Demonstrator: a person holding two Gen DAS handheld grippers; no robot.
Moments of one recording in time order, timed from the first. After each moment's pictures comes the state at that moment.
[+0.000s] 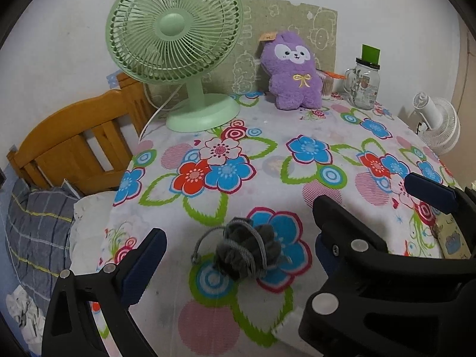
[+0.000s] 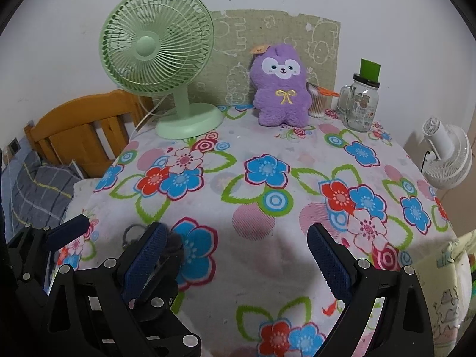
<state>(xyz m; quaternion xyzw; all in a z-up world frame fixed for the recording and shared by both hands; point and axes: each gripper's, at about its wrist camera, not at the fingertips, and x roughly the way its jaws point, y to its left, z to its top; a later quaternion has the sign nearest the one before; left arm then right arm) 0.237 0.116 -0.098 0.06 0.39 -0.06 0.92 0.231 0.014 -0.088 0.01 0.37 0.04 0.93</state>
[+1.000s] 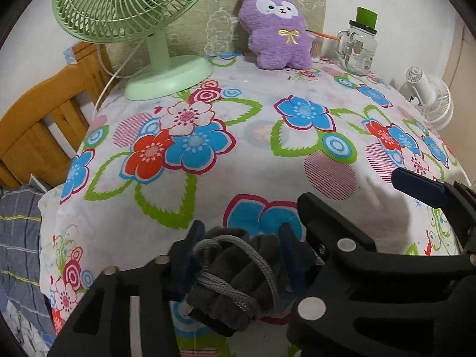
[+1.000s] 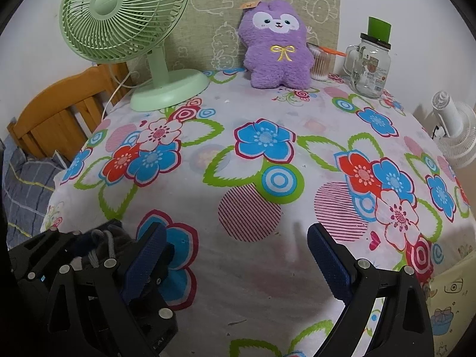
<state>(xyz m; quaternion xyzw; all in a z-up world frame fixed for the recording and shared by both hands) 0.281 0.109 -0.147 0.06 0.45 -0.12 0.88 0.278 0.012 -0.142 0.02 0.43 0.02 0.90</state>
